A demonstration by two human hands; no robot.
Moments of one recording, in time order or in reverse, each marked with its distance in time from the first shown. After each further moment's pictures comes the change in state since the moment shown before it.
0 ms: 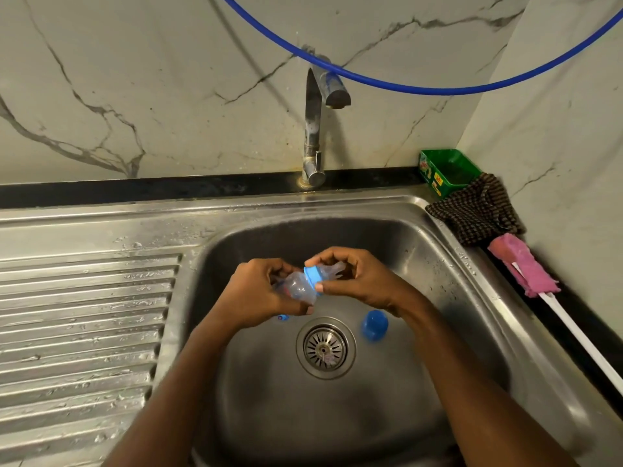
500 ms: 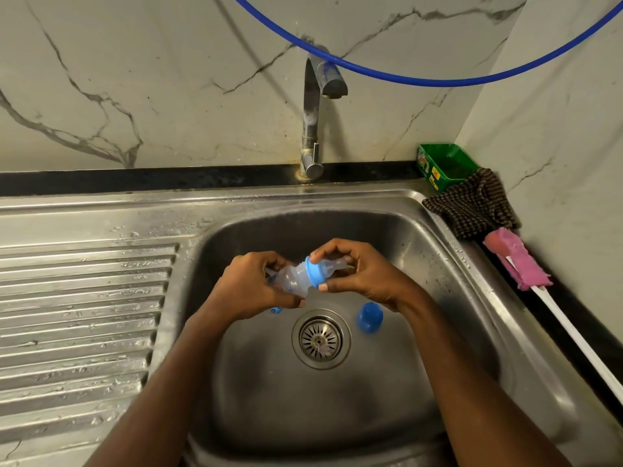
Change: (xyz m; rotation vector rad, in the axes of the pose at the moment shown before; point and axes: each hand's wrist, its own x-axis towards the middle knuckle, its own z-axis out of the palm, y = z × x) left_hand 0.003 -0.012 0.005 0.118 -0.005 -0.046; right_hand -0.010 0.001 -0.005 0.041 -0.004 0.052
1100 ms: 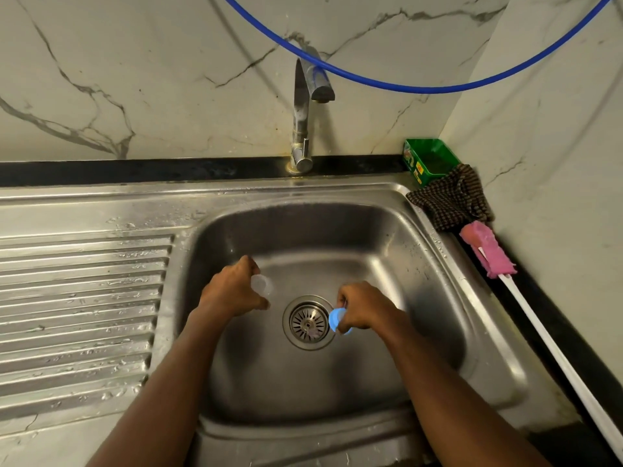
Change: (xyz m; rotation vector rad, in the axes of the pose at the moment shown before) left_hand -0.008 -0.024 0.016 0.213 -0.078 -0.300; right_hand -0.032 0.049 0.019 -0.807 -0.028 0.602
